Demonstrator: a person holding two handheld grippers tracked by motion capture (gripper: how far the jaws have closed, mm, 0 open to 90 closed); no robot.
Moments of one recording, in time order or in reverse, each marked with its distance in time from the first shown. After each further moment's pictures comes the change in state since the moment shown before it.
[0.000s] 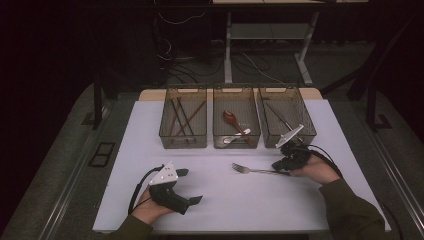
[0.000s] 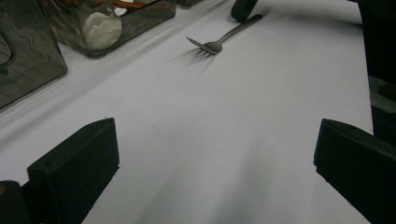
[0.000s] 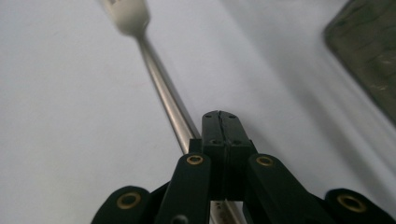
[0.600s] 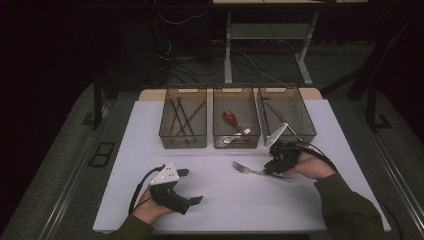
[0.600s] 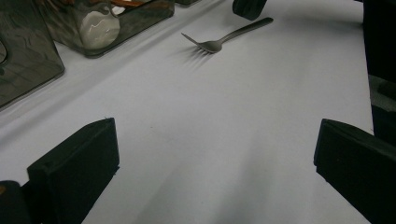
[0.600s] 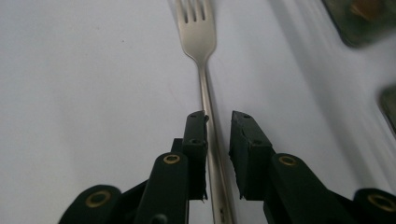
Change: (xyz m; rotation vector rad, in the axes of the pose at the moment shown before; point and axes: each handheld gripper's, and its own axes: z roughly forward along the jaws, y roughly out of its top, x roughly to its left) left arm -0.001 0.000 0.002 0.006 -0.002 0.000; right arm 0.028 0.037 -0.001 0.096 0.026 -0.192
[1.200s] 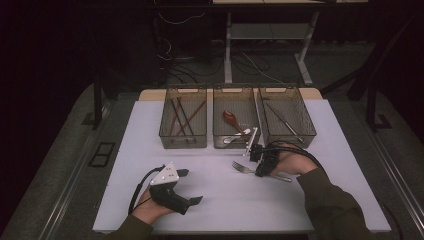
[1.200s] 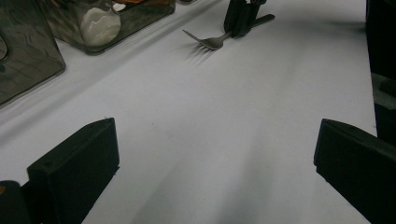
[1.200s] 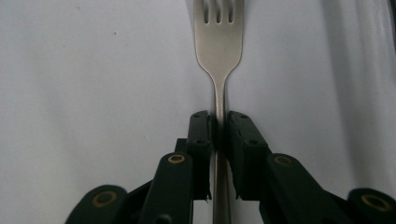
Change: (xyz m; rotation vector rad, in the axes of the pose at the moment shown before) left arm 0.000 -0.001 0.000 0.009 0.004 0.004; right arm 0.011 0.041 0.029 0.244 -0.038 -0.114
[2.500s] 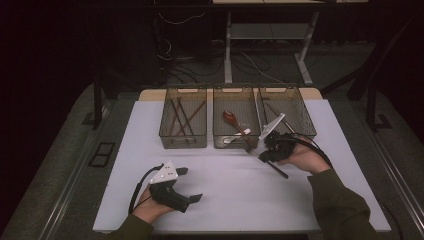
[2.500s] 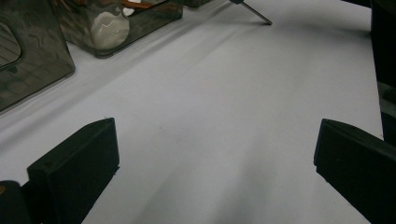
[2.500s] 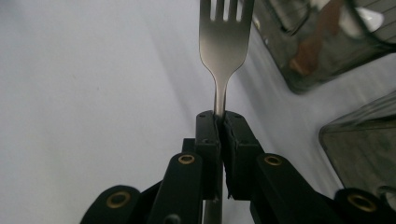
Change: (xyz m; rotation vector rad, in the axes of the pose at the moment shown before) left arm 0.004 0.000 0.000 -0.025 0.016 -0.026; right arm -0.021 -0.036 -0.034 -0.327 -0.027 0.167
